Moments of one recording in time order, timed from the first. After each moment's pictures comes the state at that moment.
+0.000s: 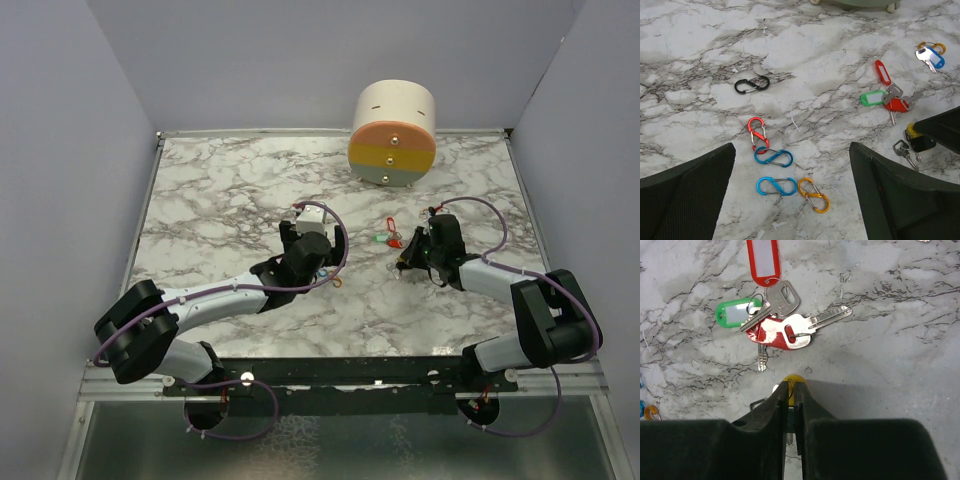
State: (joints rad) left arm -0.95 1.37 0.74 0.16 -0.62 -0.48; right arm 0.29 1.43 0.52 0.17 -0.05 0.48
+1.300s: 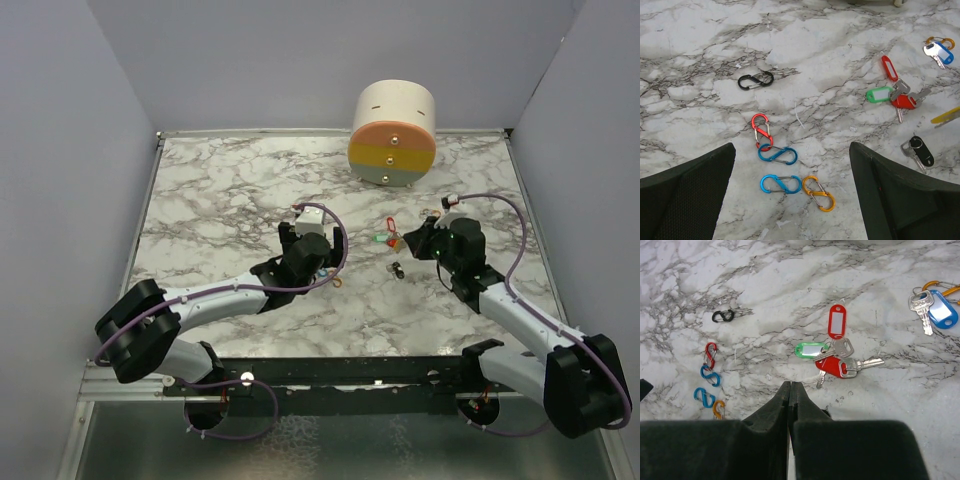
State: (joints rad) left arm -0.95 1.37 0.72 0.17 -0.62 -0.48; right arm 0.31 1.08 0.45 0.24 -0.10 0.40
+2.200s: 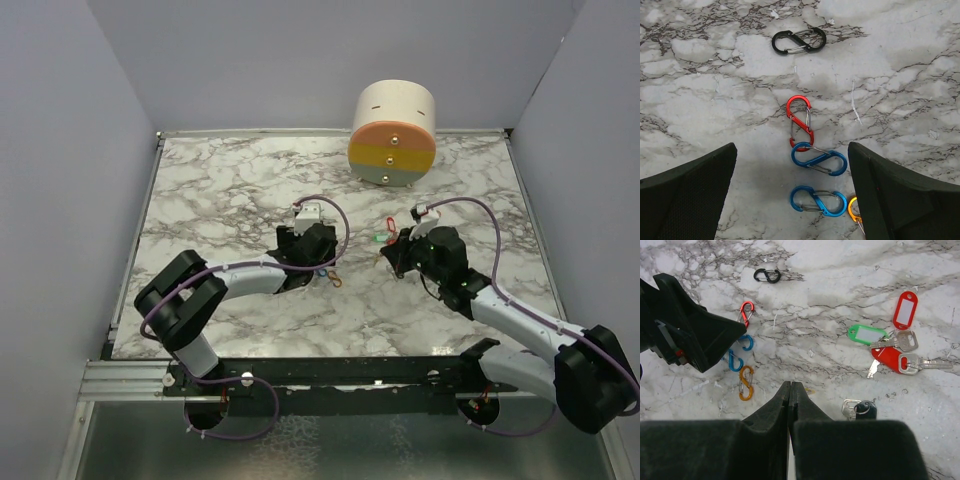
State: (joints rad) left arm -0.83 1.62 0.80 0.07 -0.57 -0.58; right arm 0.51 1.07 0.45 0.23 -0.08 0.32
